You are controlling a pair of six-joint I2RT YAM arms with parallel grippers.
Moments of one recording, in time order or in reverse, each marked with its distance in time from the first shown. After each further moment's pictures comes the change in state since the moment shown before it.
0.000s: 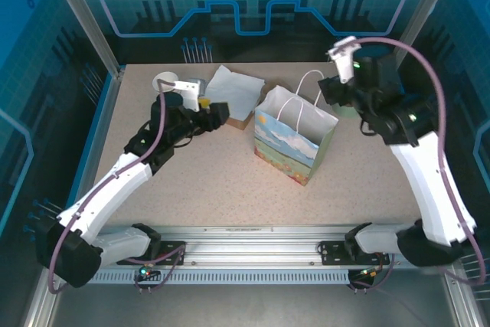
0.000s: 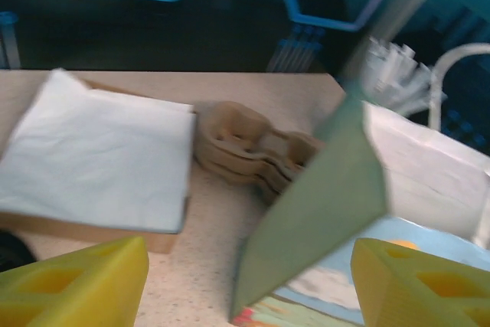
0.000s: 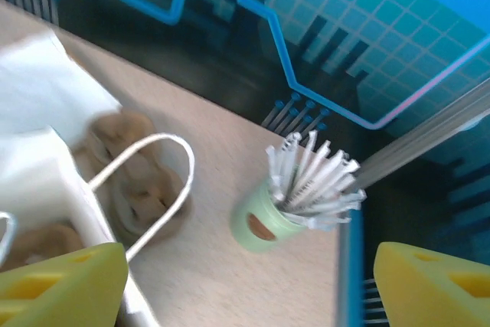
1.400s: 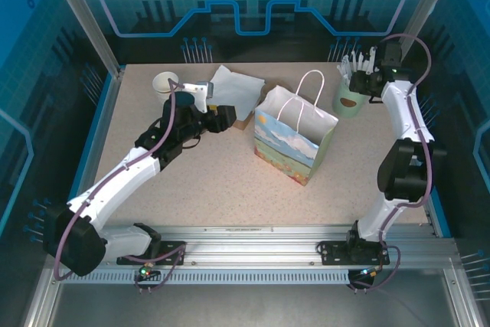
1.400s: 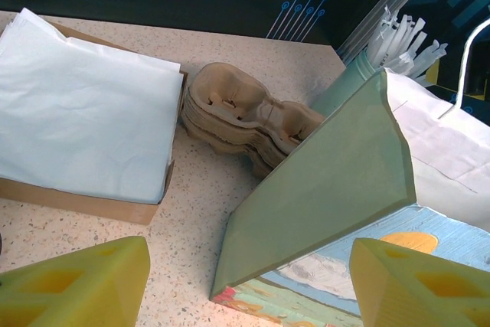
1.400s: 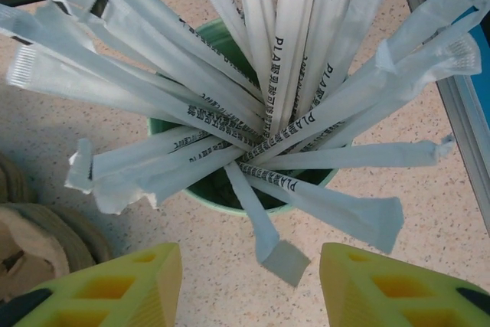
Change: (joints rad) left arm -0.049 0.090 0.019 -0.006 0.018 -0.064; right arm -0.579 0.541 -0.140 0.267 -0.388 0.297
